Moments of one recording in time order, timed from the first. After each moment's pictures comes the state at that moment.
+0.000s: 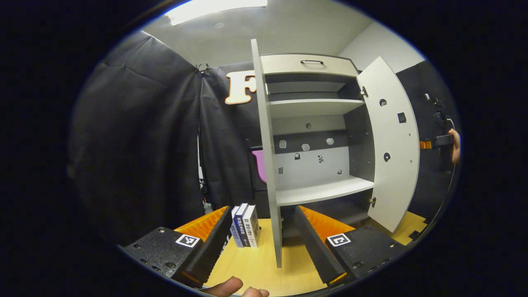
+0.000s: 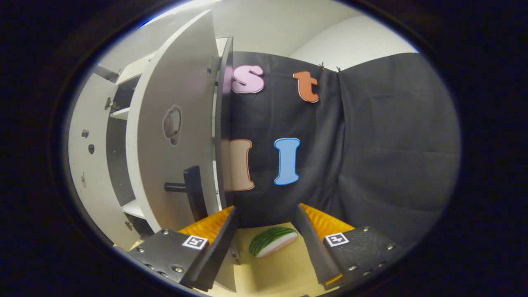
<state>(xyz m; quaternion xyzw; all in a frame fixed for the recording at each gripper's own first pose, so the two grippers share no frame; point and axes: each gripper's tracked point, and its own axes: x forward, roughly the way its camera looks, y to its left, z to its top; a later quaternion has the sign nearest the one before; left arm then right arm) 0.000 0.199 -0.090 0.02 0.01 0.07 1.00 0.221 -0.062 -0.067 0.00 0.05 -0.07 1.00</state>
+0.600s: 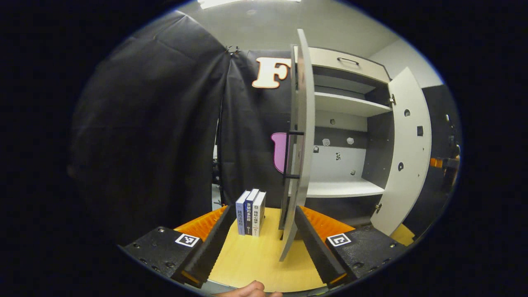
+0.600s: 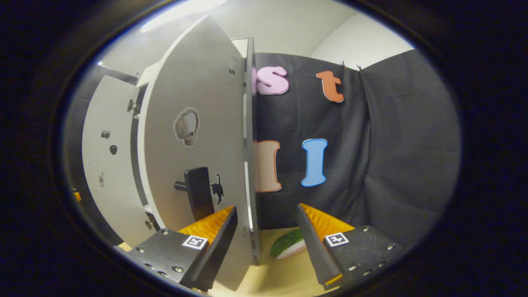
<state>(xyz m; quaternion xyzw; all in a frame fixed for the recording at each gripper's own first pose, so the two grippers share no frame) -0.010 0.247 -0.123 -0.08 0.06 0.11 0.99 0.227 -0.011 -0.067 0.01 0.04 0.03 1.00</state>
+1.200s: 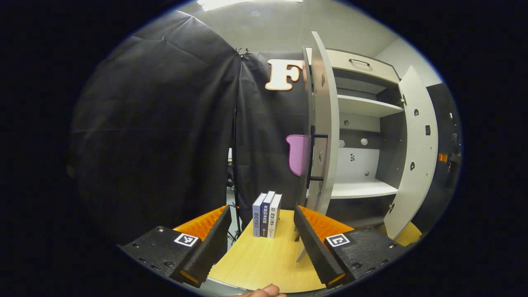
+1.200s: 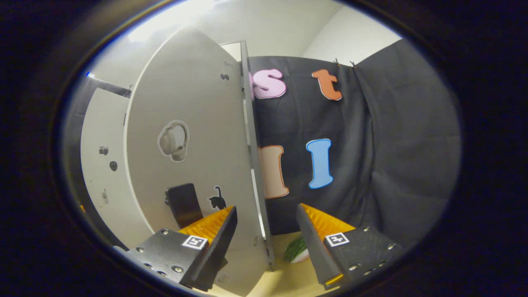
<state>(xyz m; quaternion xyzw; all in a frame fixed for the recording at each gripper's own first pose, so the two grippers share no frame) -0.018 0.282 -0.116 -0.05 0.05 0.15 0.99 0.244 0.008 -0.063 0.06 0.03 0.03 1.00</state>
